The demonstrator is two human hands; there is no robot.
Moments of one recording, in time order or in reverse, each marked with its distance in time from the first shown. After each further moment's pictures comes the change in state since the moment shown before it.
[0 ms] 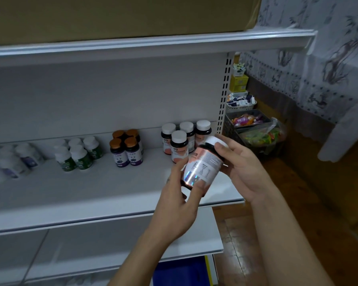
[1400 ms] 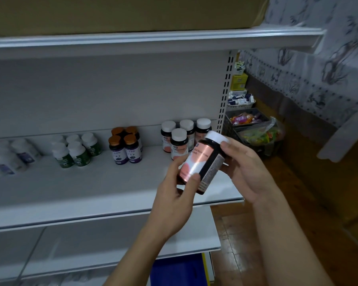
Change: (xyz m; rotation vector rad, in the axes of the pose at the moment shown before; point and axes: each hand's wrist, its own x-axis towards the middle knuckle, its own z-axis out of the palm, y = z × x) left_hand 0.002 0.009 -0.008 -0.150 0.023 -0.008; right_hand -0.006 -0.003 0.002 0.031 -0.032 -0.014
